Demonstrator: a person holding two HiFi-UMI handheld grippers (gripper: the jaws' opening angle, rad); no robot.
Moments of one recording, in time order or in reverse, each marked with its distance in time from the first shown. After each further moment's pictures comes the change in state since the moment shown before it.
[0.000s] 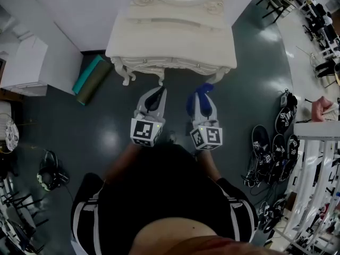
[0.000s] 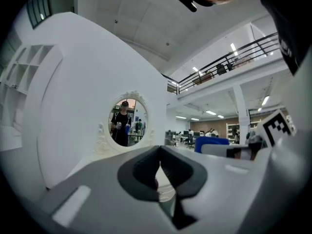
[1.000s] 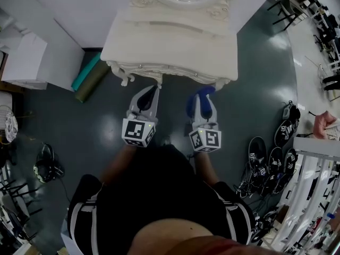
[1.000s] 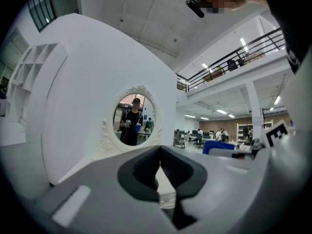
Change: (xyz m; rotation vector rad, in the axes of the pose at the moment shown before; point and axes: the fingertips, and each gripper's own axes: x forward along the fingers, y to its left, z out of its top) left arm 0.091 0.019 -0.001 -0.041 0.018 0.102; right arm 0.071 -0.085 -0.002 0.044 0.002 0.027
